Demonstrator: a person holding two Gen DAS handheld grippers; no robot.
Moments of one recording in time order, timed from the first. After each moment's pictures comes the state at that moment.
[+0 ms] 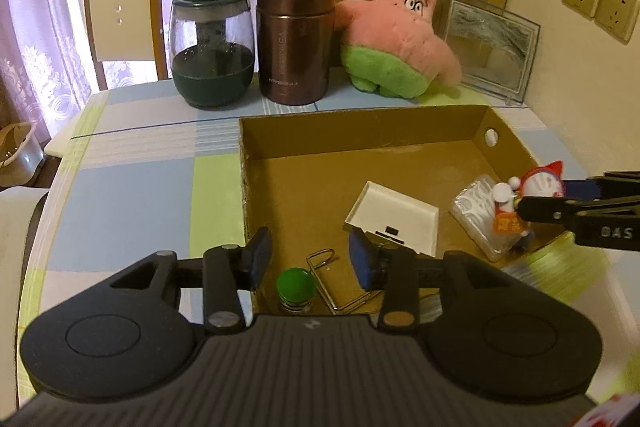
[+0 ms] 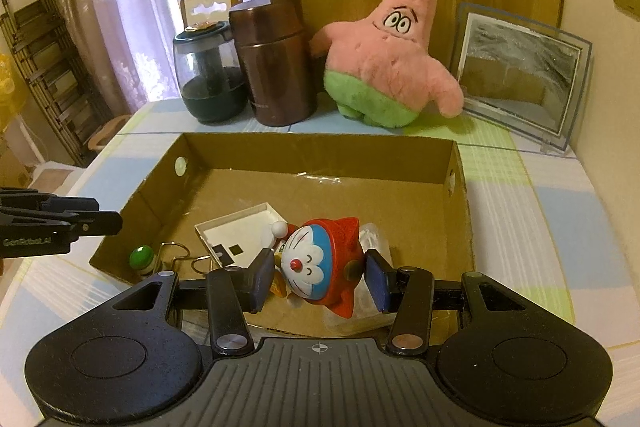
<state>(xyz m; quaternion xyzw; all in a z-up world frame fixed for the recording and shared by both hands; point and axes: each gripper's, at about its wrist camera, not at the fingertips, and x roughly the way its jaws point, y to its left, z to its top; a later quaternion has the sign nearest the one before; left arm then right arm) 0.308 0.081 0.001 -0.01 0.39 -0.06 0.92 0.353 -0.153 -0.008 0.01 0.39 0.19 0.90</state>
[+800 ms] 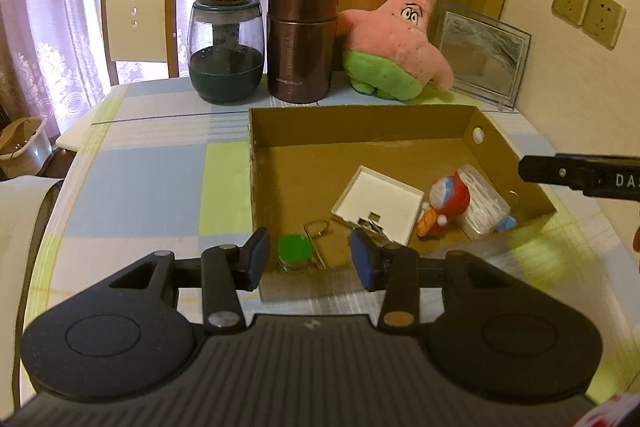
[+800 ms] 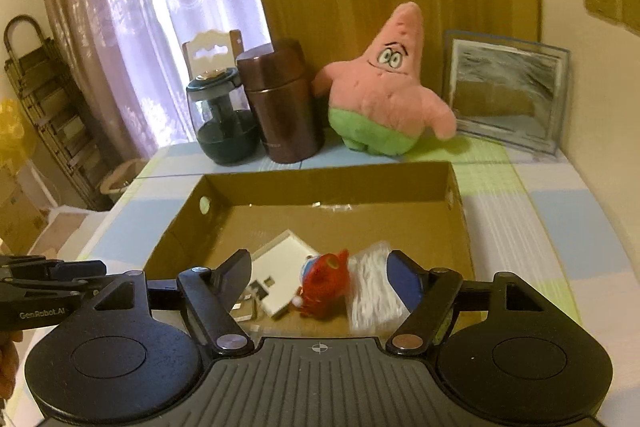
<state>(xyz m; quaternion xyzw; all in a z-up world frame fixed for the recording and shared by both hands) 0.252 0.079 0.010 -0.03 0.37 -0.04 0.93 0.316 -0.164 0.019 0.07 0.34 0.18 0.92</state>
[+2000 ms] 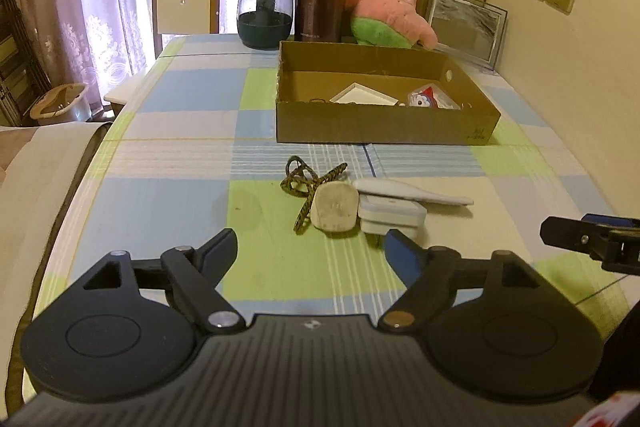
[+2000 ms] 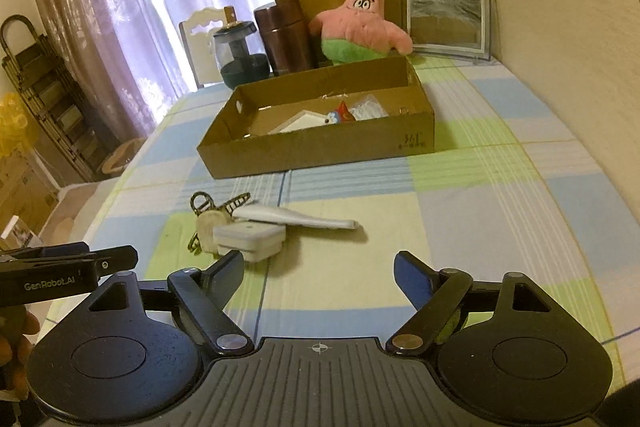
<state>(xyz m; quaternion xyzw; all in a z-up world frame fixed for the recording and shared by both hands) 0.042 0.054 0.008 -0.04 0.37 0.01 0.93 0.083 -0.171 0.016 0.08 0.38 0.15 0.91</state>
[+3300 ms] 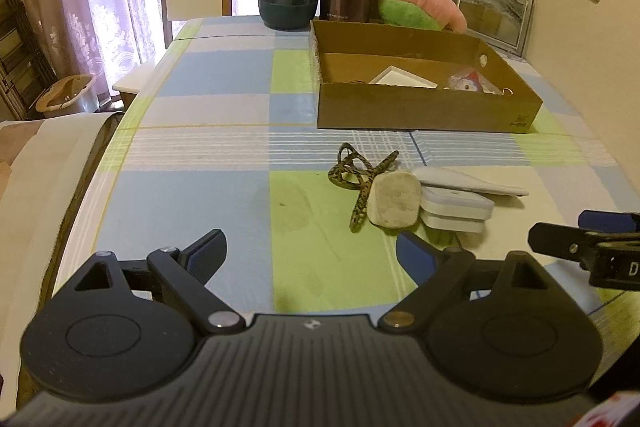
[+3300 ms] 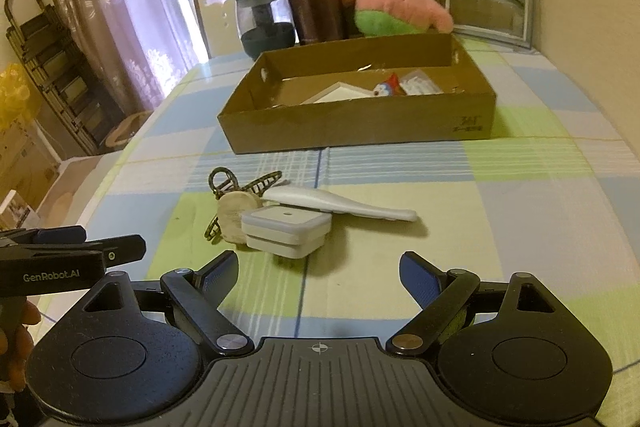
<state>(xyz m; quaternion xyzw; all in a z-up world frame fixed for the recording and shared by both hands) 0.071 0.098 -0.023 -0.03 0.39 0.02 0.92 0.118 -0.109 -0.020 0.06 0.40 0.16 0.90</state>
